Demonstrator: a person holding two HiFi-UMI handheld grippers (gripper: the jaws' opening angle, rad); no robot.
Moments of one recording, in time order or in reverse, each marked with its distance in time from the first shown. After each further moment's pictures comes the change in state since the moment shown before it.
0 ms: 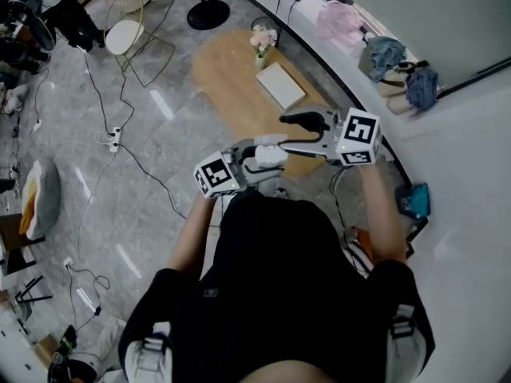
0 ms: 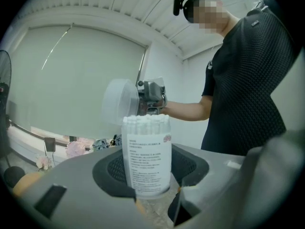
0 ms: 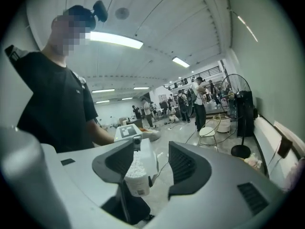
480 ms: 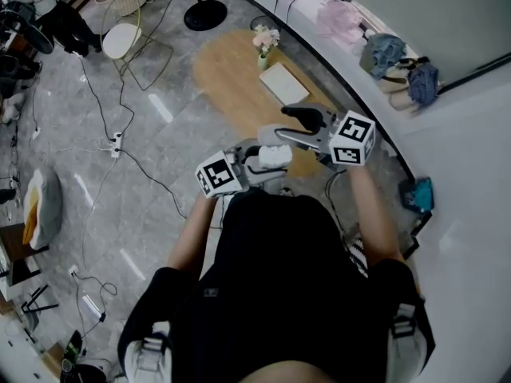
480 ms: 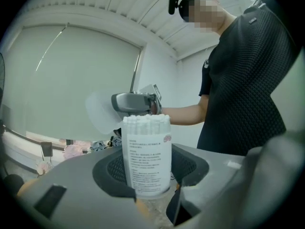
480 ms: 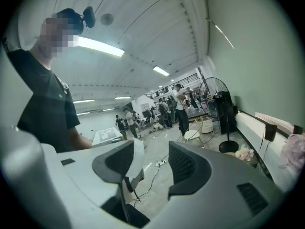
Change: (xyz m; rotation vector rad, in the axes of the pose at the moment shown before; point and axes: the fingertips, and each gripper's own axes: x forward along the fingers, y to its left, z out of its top) left arm -0.031 0.009 0.010 0.022 -0.007 -0.059; right arm 0.034 -0.048 -0.003 0.134 -0.124 -0.210
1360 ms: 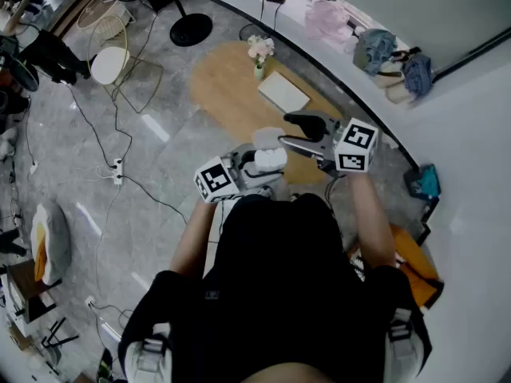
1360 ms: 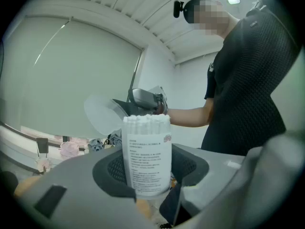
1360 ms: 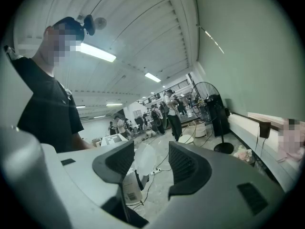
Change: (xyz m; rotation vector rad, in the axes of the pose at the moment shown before) left arm -0.056 0.049 -0.011 -0.046 -0.008 -0.084; right arm 0.039 -0.022 0.017 0.057 -0.081 -0.097
